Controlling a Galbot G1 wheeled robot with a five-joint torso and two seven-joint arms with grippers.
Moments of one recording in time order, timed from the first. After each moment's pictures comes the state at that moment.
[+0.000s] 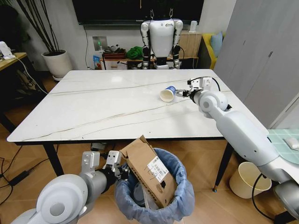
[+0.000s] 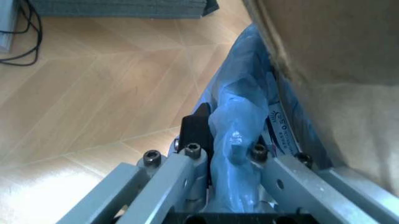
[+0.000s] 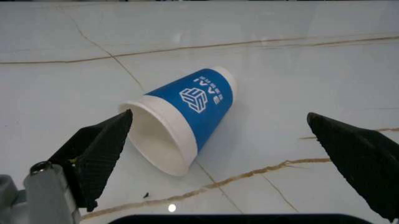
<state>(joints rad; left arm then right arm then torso) 1.17 -0.74 -0.18 -2.46 -1.60 0.74 -0.86 -0.22 1.03 -0.18 1.43 1.08 -0.62 0.44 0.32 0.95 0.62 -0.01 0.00</state>
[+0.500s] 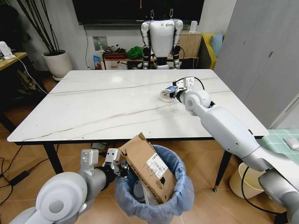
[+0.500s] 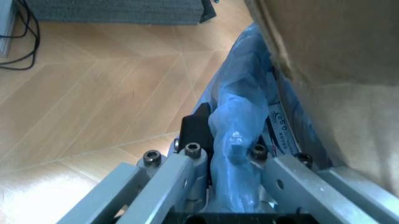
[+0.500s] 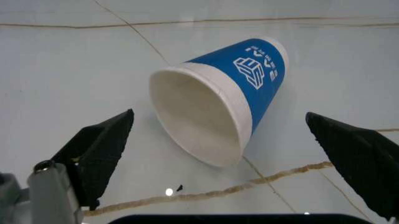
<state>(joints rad) 1.16 -0.75 -0.19 -2.46 -1.62 0.74 -0.86 -0.19 1.11 -0.25 1.33 1.03 -0.64 0.41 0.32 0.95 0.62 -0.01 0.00</state>
